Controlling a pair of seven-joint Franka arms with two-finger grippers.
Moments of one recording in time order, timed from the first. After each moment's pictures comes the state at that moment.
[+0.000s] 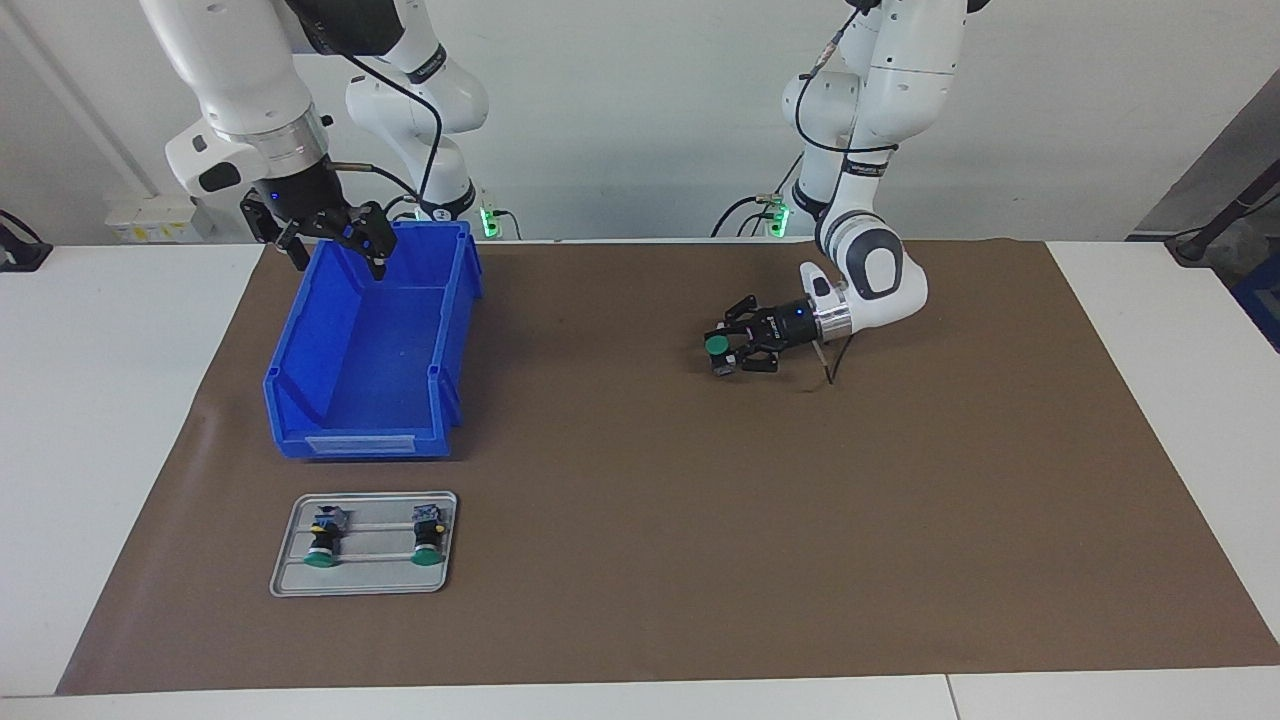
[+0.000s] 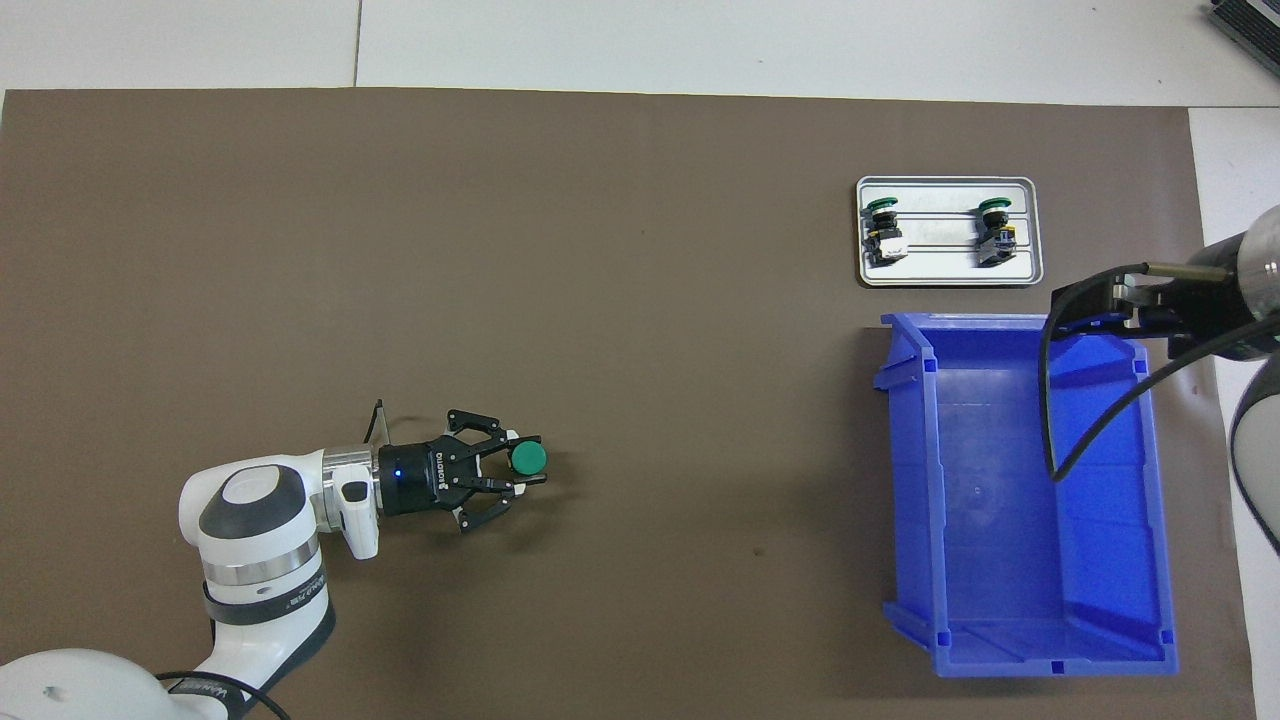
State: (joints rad) left arm -0.22 0.17 0.00 -2.51 -1.73 1.94 2.50; right arm 0.01 -0.03 0.07 -1.60 -0.03 1.57 0.25
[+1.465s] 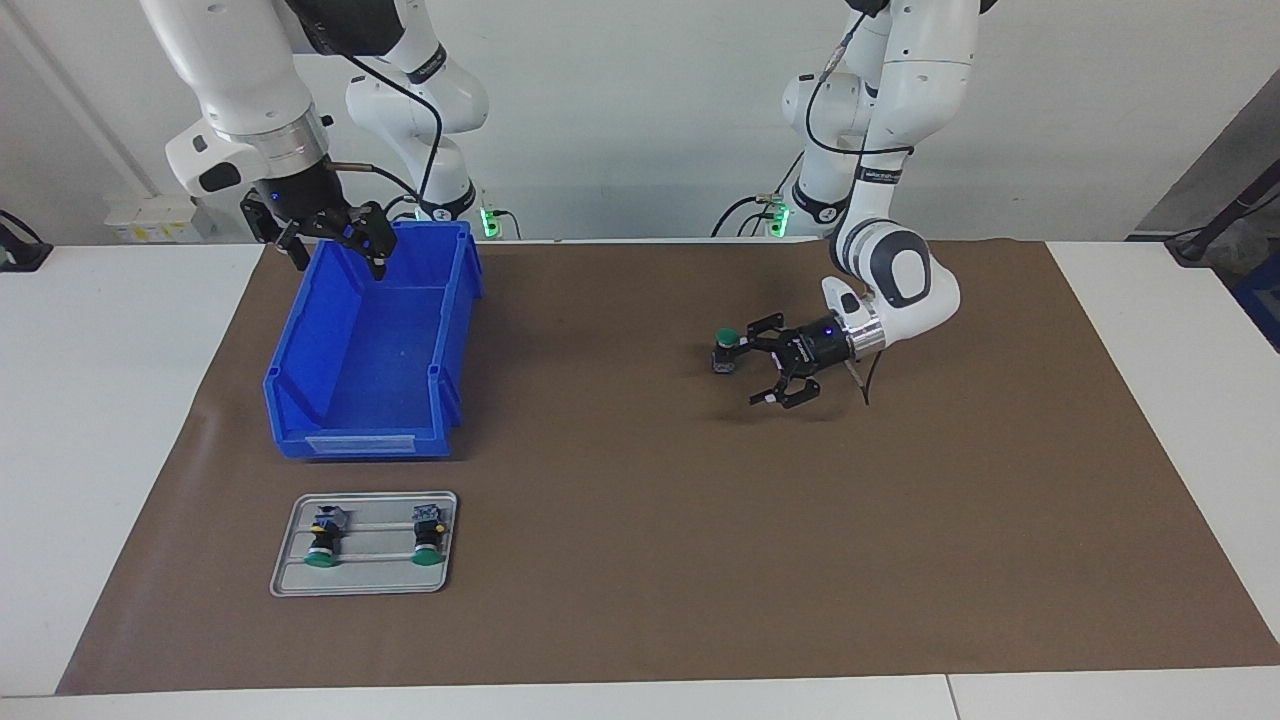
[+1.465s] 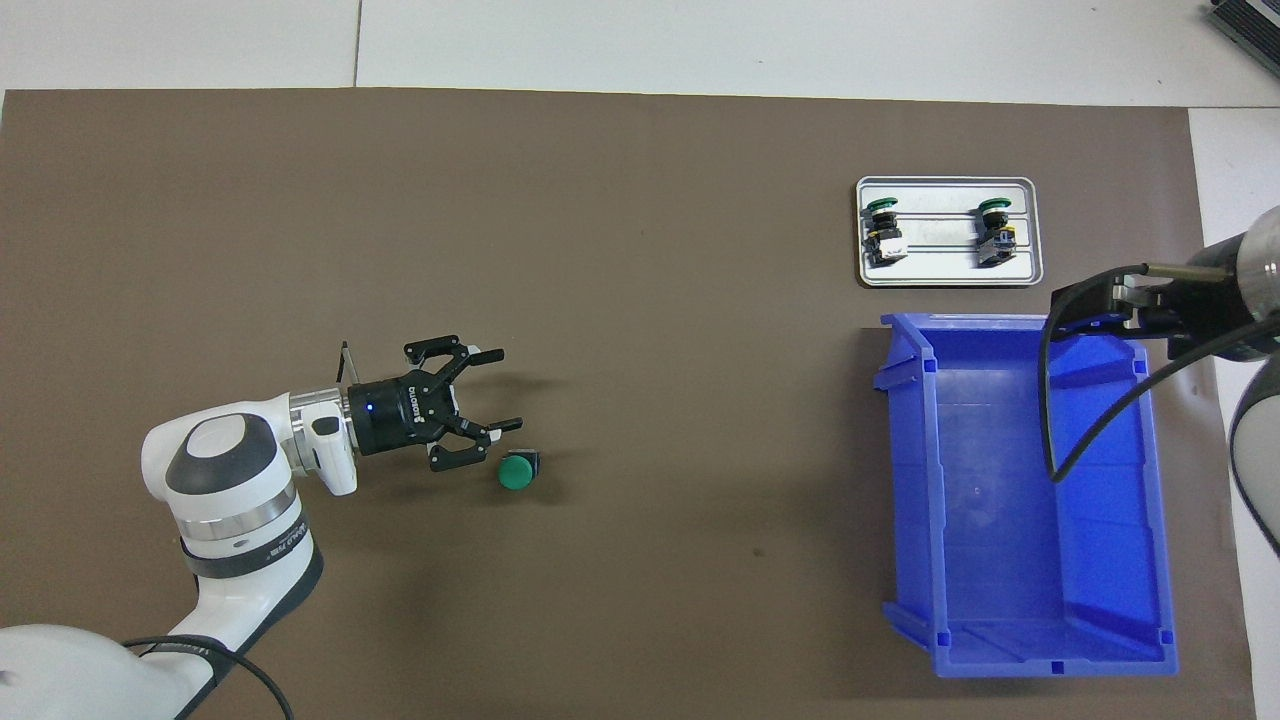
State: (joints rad) left arm -0.19 0.21 0.00 -2.30 -1.73 2.05 2.33; right arm 0.01 -0.03 0.06 -1.60 -0.03 1.57 0.25
